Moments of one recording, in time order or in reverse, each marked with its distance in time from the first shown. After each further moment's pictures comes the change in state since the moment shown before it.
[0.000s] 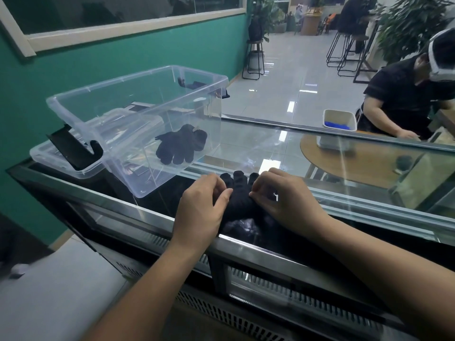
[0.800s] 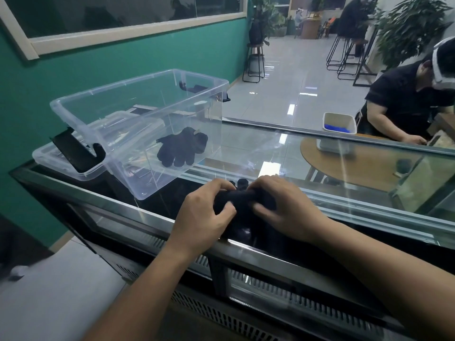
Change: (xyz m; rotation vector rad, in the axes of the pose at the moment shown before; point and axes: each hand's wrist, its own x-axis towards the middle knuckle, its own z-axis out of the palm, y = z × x) left_hand -0.005 0.007 -0.012 -0.103 -0.166 -0.003; right_hand -0.001 -0.004 -0.005 -0.050 -0.155 -0.045
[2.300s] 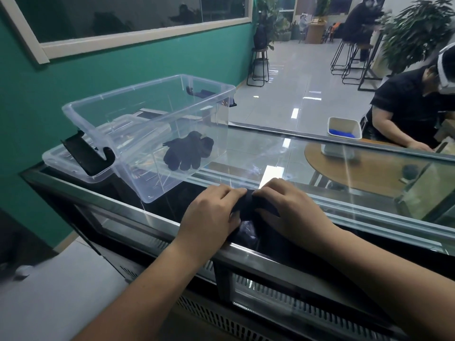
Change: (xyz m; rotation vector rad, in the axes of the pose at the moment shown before) left_hand 0.008 -0.011 0.003 0.421 0.011 0.339; right_hand -0.002 0.003 0.004 -0.226 0.058 -0.133
